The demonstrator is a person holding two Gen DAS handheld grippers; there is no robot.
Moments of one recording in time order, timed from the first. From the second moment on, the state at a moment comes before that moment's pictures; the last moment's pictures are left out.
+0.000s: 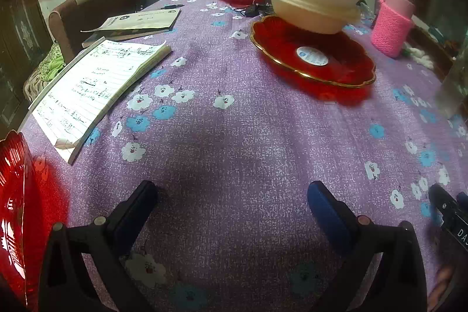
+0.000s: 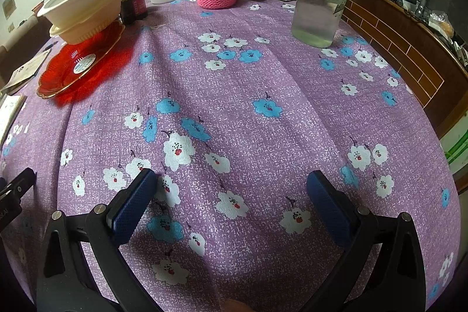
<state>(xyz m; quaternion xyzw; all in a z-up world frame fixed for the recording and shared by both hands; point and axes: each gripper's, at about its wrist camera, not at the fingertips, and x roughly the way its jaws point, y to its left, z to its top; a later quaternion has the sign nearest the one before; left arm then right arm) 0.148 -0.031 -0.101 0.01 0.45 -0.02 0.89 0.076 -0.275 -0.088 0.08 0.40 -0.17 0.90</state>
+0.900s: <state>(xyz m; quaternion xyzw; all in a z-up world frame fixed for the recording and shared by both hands) 0.148 -0.030 -0.099 0.01 0.44 -0.02 0.90 0.076 -0.275 -0.087 0.08 0.40 -0.17 0.90</state>
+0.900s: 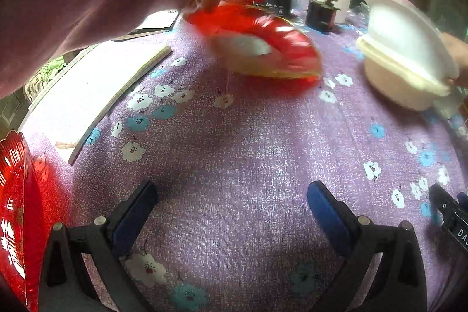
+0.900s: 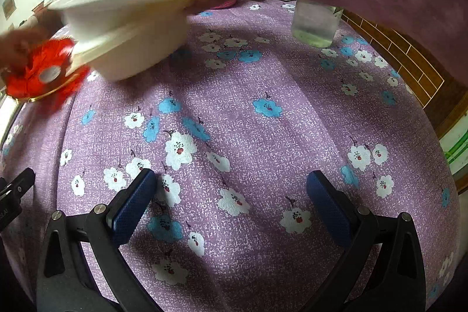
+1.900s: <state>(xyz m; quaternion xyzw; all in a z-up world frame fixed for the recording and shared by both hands) 0.146 -0.031 -0.102 0.01 0.44 -0.02 0.90 0.076 -0.275 -0.087 0.08 0.40 -0.17 0.90</state>
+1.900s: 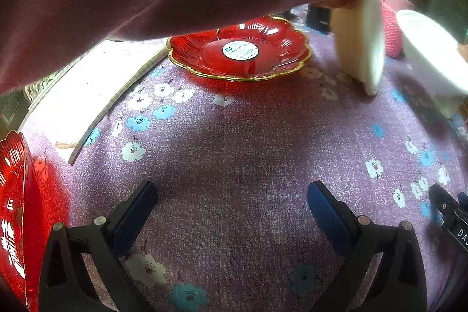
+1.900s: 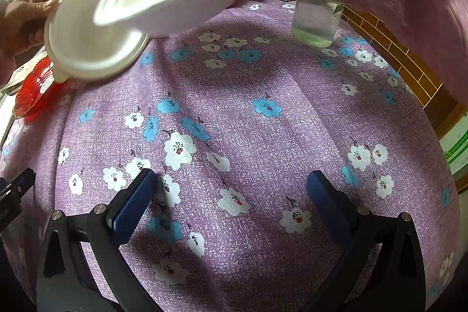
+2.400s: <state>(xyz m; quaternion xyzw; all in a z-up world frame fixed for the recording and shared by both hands) 0.145 -0.027 -0.102 0.00 0.43 -0.02 0.90 0.077 -0.274 -0.088 0.08 0.40 -0.17 0.90</state>
